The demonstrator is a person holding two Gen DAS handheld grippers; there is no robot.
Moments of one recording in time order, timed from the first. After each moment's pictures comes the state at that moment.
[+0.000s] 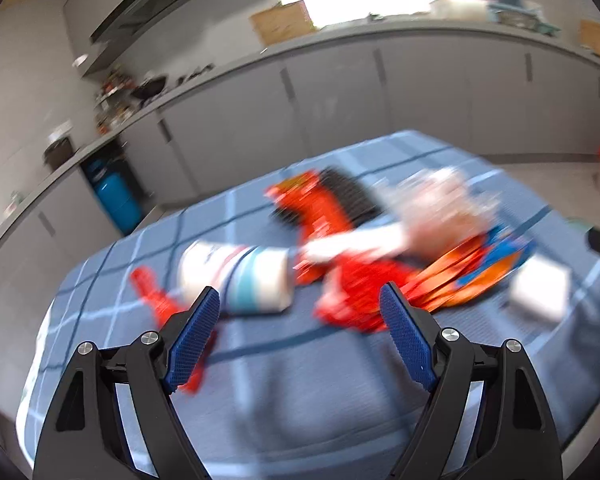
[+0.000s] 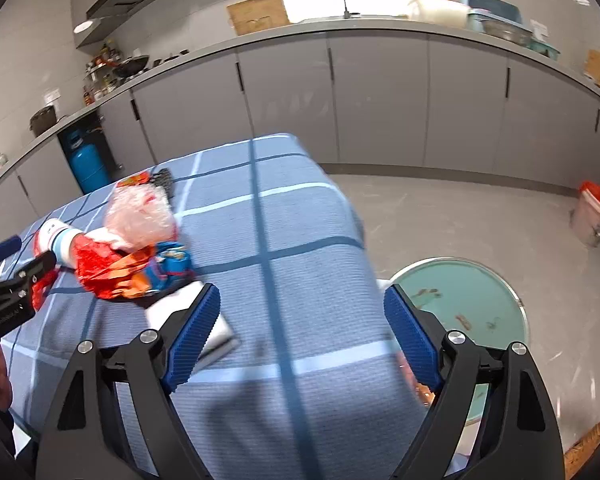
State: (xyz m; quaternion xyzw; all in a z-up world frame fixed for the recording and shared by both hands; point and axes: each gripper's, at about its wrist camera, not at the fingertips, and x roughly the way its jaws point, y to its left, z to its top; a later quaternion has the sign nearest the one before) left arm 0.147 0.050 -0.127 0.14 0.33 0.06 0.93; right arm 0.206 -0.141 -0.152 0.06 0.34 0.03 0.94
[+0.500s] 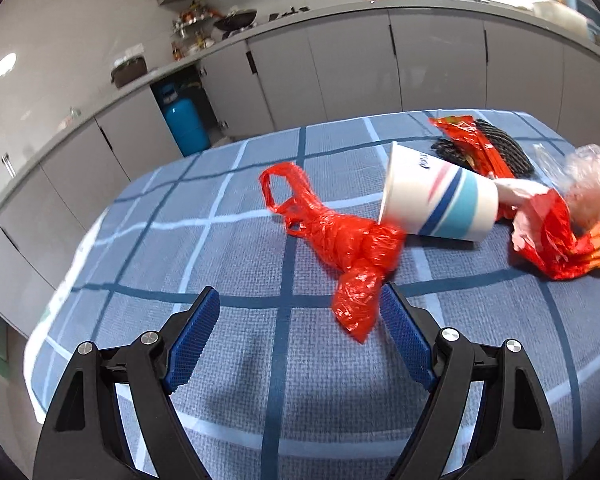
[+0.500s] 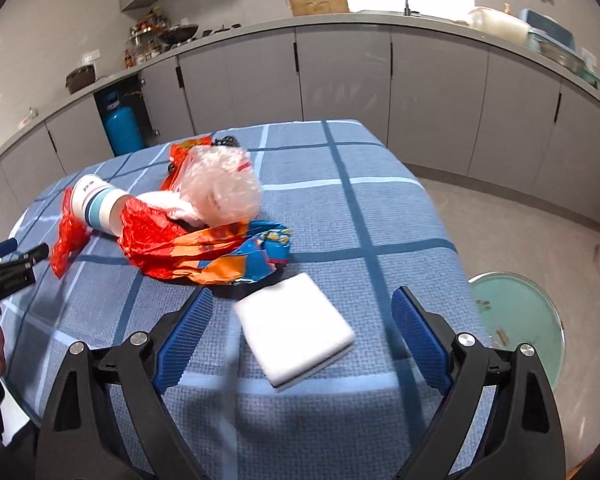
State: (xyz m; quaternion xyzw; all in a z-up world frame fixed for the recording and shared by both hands) left arm 0.134 0.177 -0.146 0.06 0.38 0.19 0.91; right arm 0.218 -0.075 -0.160 0.00 0.36 0.09 0.93
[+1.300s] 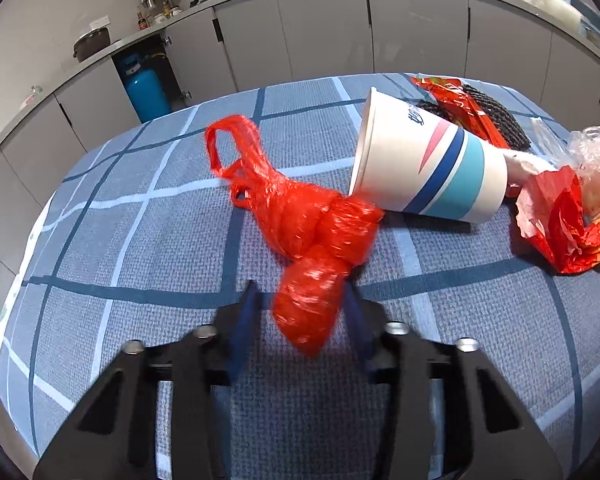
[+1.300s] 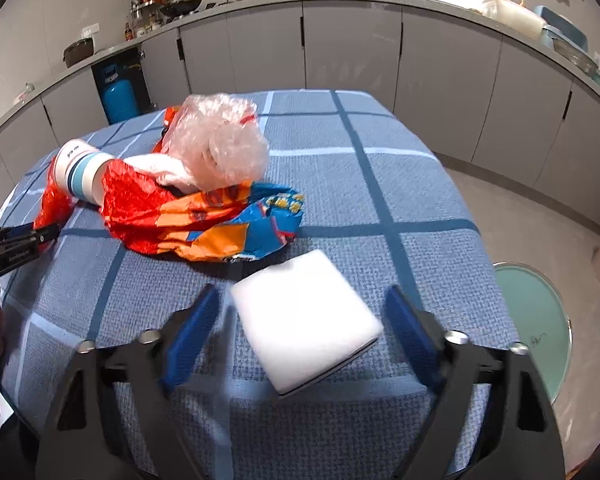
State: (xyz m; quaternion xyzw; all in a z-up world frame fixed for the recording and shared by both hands) left arm 0.169 0.177 -0.182 0.03 0.43 0.13 0.89; right arm 0.240 -0.057 -0.187 -0.02 0.40 0.10 0.91
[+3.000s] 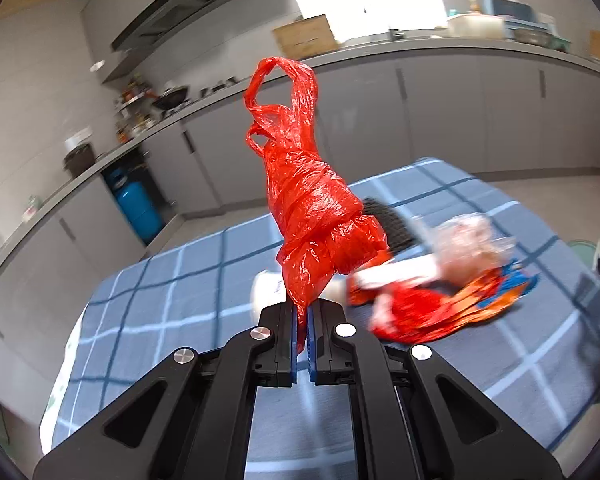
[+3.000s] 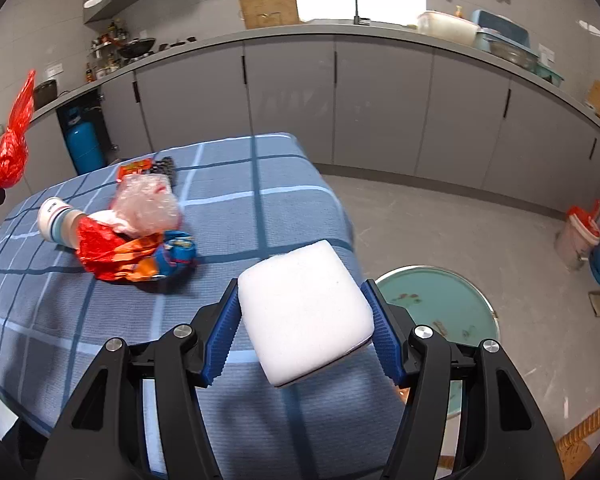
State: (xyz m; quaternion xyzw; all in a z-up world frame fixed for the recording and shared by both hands) left arm 0.134 0.055 -0.063 0.15 0.30 0.07 0.94; right arm 0.192 -0.148 -0.135 0.02 0.35 0.00 0.94
